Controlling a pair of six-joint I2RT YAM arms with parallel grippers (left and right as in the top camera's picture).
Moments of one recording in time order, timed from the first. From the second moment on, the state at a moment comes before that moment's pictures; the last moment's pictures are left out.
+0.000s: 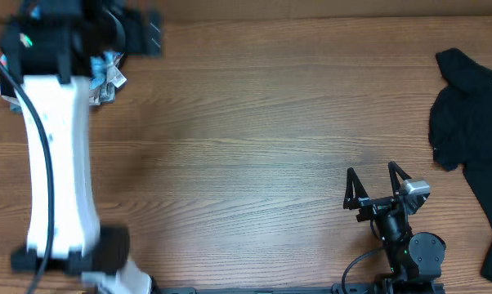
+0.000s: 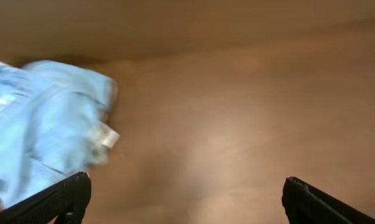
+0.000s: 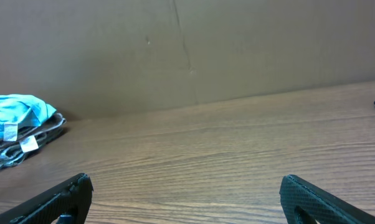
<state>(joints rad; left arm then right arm) -0.10 1.75 2.27 -1.32 0.06 0.03 0.02 0.01 0.02 -0.02 -0.19 0.23</state>
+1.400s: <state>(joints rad) 0.06 0.02 0.02 -0.05 0.07 -0.07 0.02 0.01 0.02 -0.02 -0.19 0.23</state>
